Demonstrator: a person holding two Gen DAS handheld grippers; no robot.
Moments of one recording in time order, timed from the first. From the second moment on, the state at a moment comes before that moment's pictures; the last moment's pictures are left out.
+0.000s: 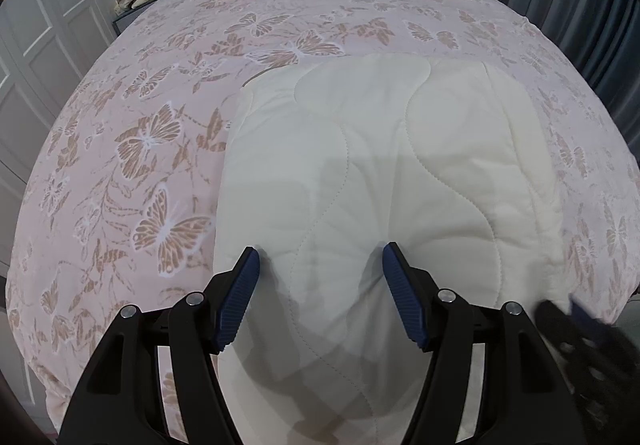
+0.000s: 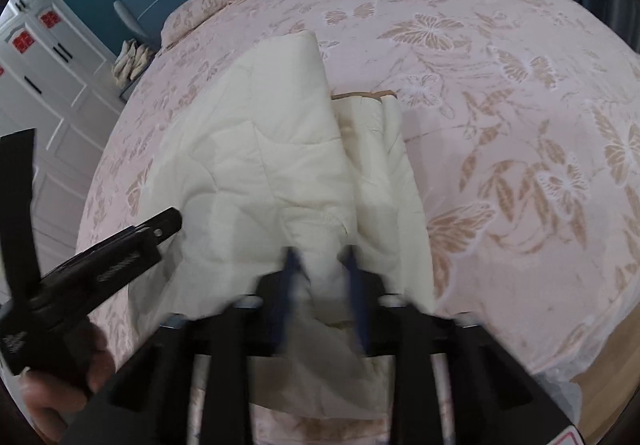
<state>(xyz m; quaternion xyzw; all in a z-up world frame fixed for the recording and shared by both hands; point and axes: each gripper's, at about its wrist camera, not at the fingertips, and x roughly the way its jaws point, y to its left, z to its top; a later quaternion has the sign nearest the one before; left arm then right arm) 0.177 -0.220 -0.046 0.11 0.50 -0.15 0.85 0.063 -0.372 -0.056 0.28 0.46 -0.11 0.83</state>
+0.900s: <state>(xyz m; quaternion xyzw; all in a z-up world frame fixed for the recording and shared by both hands) 0.181 -0.251 -0.082 0.14 0.50 -0.15 0.84 0.110 -0.374 -0.109 0.18 0.53 -0.16 0.81</state>
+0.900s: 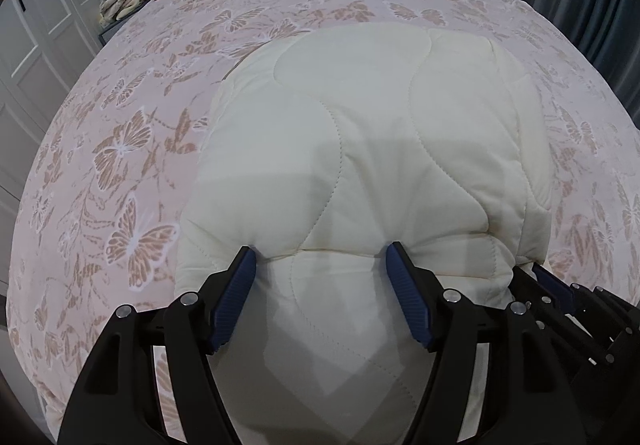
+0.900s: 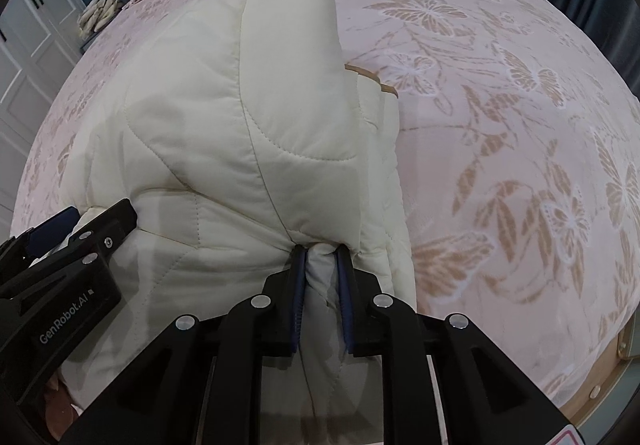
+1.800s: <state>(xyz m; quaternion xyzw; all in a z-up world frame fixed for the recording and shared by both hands) 0.176 -0.106 -0.092 -0.15 0.58 -0.21 0.77 0.051 -0.390 -0.094 0.32 0.48 -0.12 0.81</state>
